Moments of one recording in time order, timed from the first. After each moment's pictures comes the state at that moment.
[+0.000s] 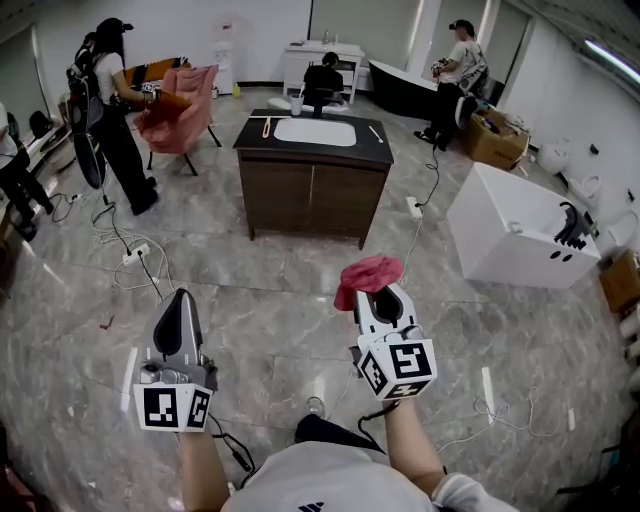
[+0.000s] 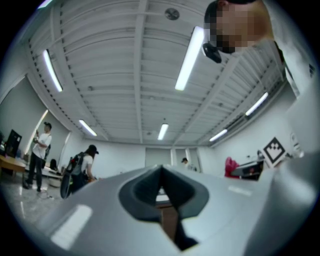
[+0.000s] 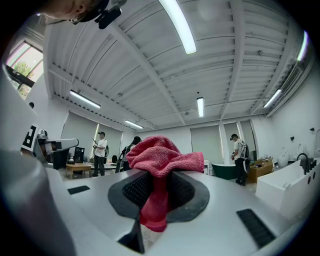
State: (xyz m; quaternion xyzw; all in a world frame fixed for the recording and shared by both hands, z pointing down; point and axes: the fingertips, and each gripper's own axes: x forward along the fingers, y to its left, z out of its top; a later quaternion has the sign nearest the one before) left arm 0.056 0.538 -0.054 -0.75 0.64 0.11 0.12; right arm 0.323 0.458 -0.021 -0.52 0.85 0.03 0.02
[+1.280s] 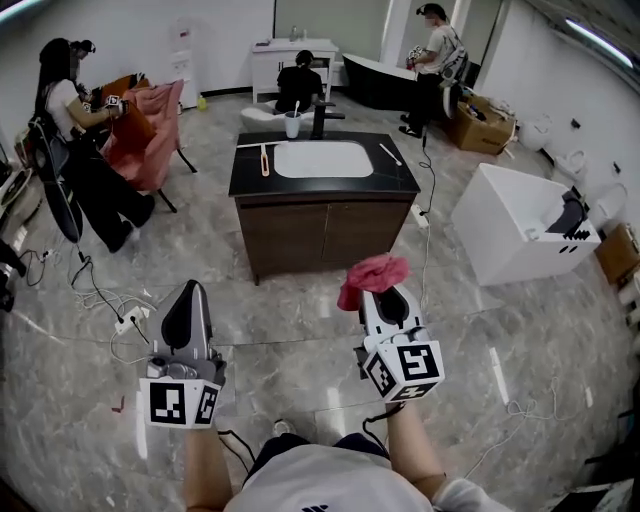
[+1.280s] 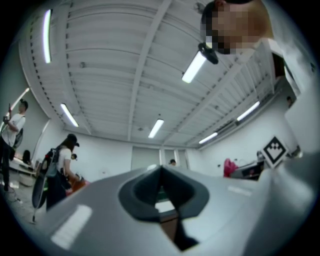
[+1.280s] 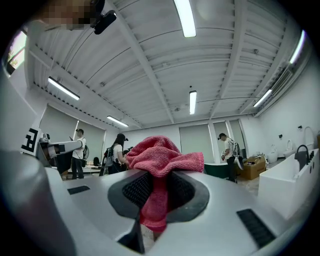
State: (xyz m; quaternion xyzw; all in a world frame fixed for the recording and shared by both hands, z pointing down) left arm -0.092 0.188 -0.057 -0.82 0.55 0.11 0.12; right arm 0.169 0.164 -0.014 -0.59 0.80 0.02 0.04
